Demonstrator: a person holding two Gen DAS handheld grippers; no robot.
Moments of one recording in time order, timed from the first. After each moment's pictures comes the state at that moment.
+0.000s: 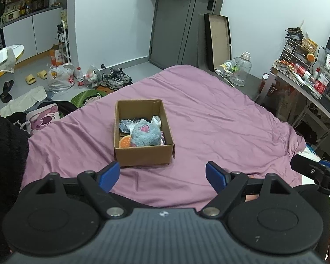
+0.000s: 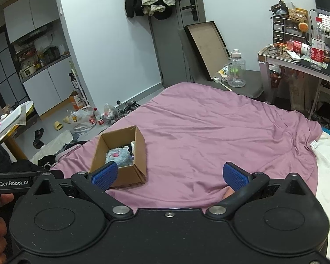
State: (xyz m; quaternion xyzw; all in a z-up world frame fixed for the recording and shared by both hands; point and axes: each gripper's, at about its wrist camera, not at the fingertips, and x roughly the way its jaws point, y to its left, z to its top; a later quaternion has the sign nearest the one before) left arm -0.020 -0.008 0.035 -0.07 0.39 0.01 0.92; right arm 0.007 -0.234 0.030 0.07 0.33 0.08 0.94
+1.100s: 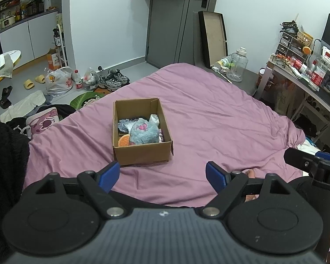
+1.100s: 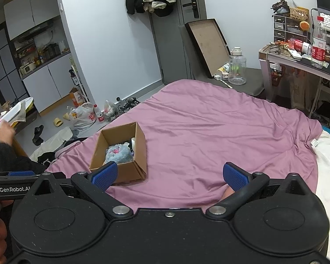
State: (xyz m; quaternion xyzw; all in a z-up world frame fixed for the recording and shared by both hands) left arm -0.027 -0.012 0.036 -0.06 0.39 0.00 0.92; right arm 0.007 -0.231 0.029 0.06 0.34 0.08 0.93
